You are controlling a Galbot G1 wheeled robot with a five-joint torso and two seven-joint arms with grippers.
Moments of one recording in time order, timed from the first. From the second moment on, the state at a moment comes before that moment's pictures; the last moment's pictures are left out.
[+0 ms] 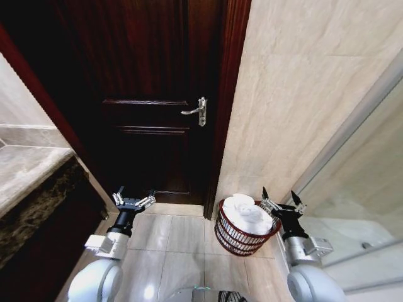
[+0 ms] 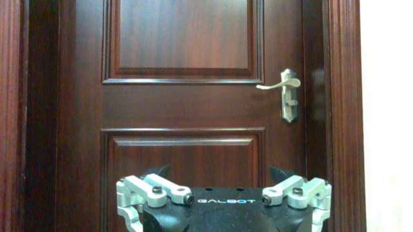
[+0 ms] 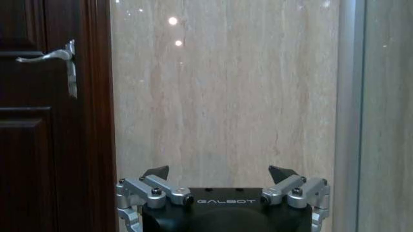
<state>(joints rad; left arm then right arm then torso) 1.75 -1.46 -0.74 -2.39 -0.22 0.00 0.13 -1.72 1.47 0.64 2.39 0.16 -0.12 0.10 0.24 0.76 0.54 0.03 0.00</state>
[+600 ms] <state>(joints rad) 1.75 -1.47 -0.74 -2.39 -0.21 0.00 0.14 -1.73 1.48 0.64 2.38 0.18 -0.09 0.10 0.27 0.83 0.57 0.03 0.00</state>
